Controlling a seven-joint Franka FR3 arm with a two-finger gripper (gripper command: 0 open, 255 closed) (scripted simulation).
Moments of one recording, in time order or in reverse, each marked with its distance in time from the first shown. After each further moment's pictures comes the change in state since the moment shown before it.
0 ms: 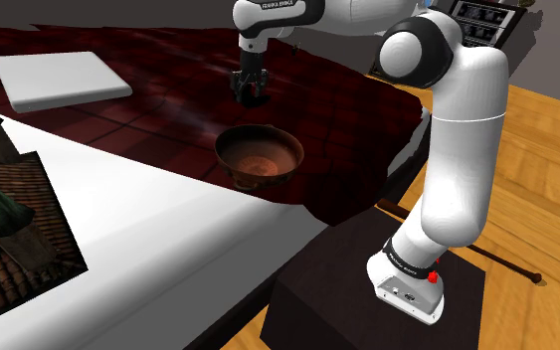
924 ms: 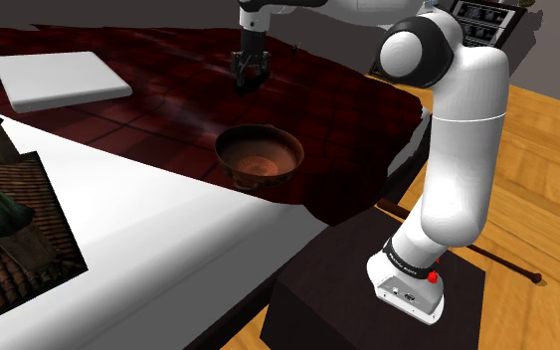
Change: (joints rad) arm -0.004 -0.003 -0.001 0.144 -0.002 -0.146 0.008
